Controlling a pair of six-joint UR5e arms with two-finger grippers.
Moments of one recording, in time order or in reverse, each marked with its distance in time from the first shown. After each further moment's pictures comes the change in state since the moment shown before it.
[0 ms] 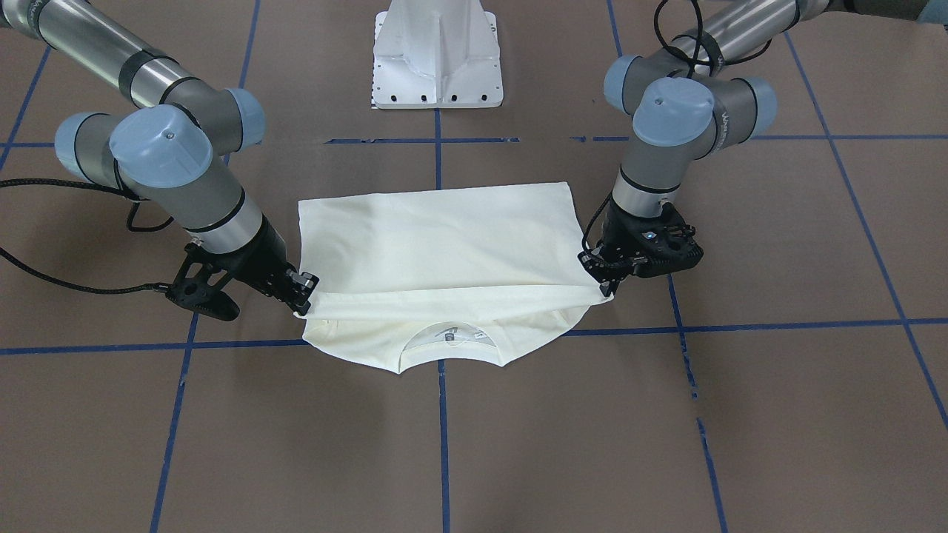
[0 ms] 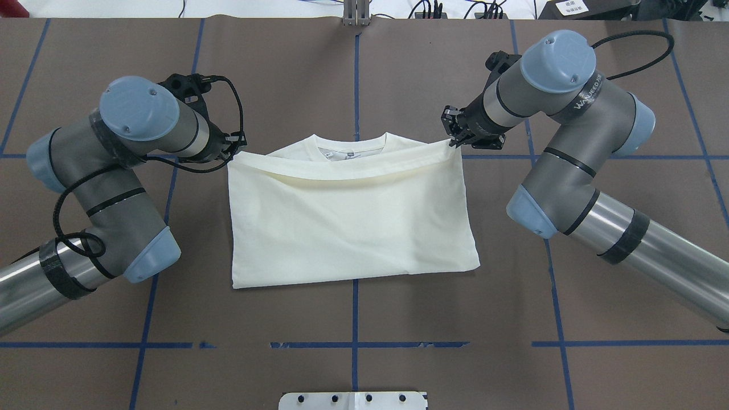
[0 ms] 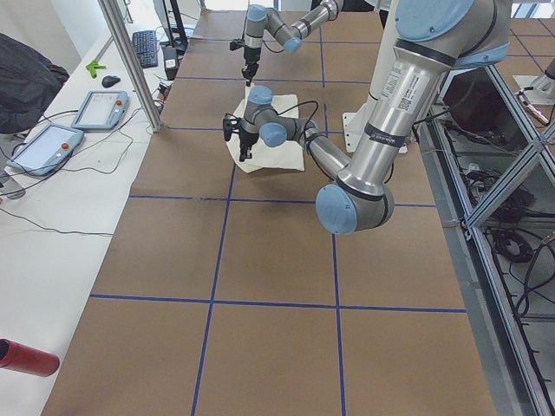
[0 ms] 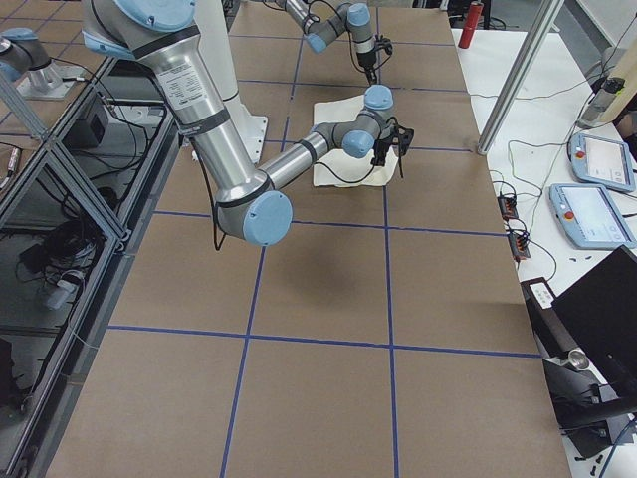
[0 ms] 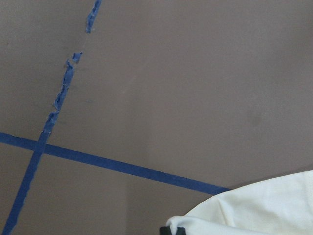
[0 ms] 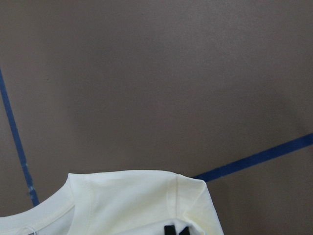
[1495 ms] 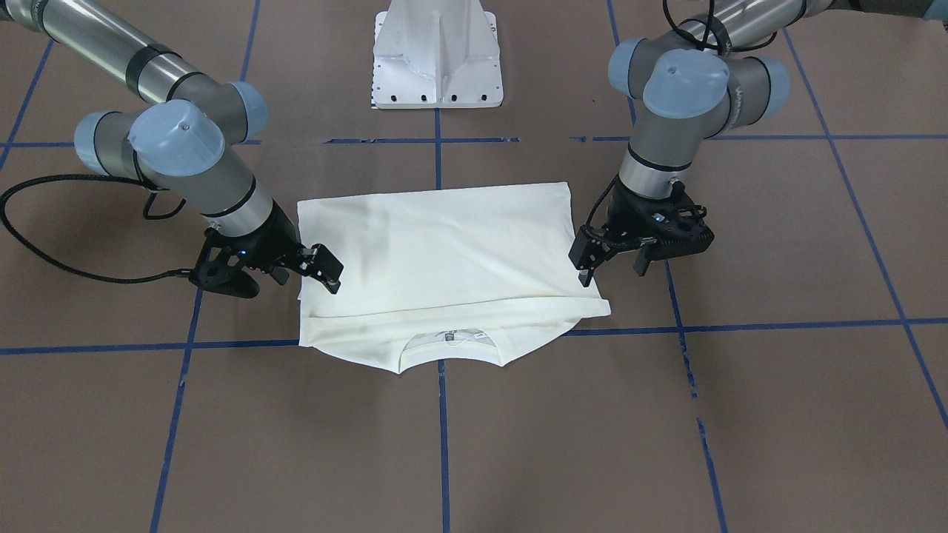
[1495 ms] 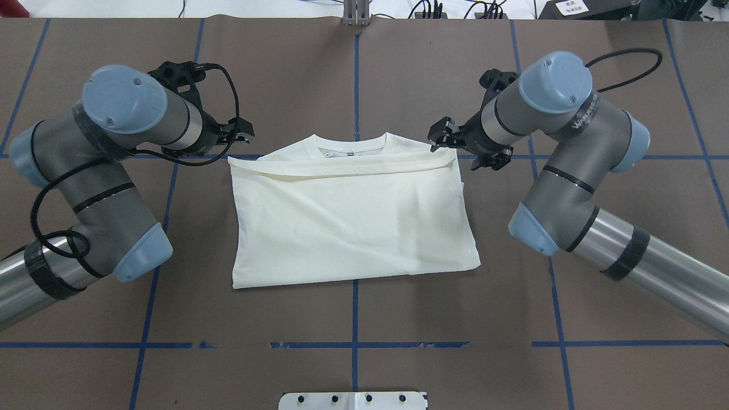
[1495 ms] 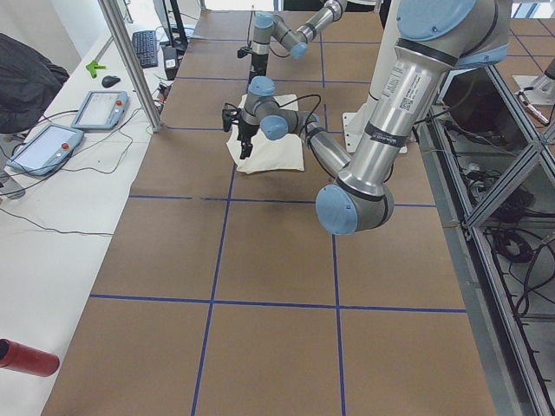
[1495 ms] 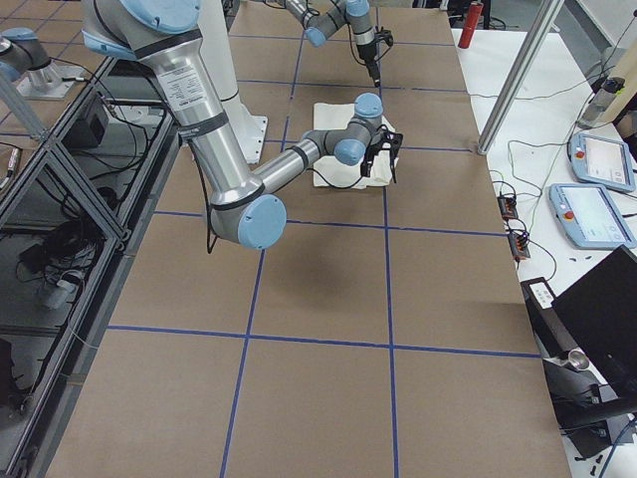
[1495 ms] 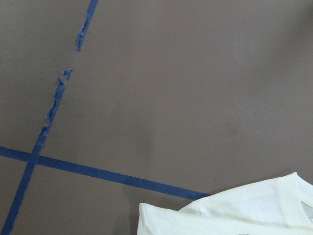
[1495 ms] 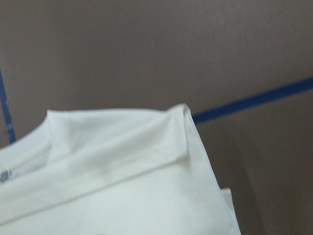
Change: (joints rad) left arm -0.020 0.028 -0.116 0.037 0.001 0.013; right arm -0.099 -0.118 0.115 0.042 -0.026 -0.024
